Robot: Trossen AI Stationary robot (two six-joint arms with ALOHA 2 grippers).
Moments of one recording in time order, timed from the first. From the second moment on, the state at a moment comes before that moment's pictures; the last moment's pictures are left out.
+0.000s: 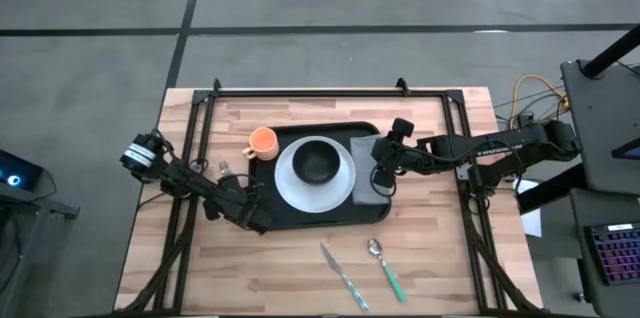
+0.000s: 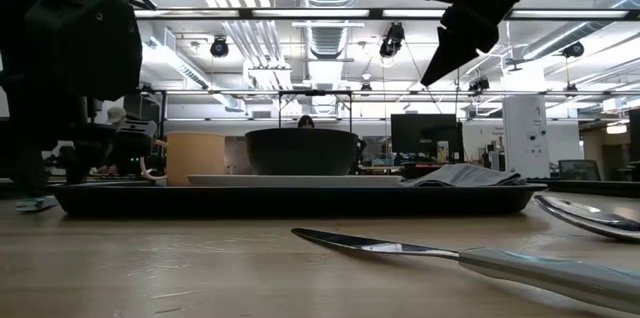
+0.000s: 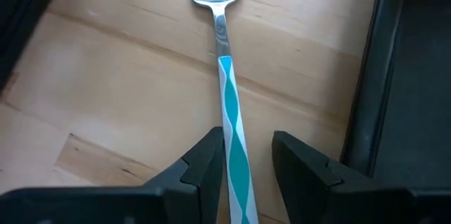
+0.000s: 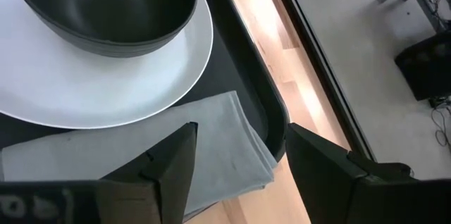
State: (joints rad) left arm -0.44 1.71 0.79 -1.00 -0.28 -2.42; right arm 0.06 1.28 0.93 -0.59 0.58 0.13
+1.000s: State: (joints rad) left arm -0.44 1.66 0.92 -1.35 -0.40 -2.35; right arm 0.06 1.28 0.93 -0.56 0.58 0.13
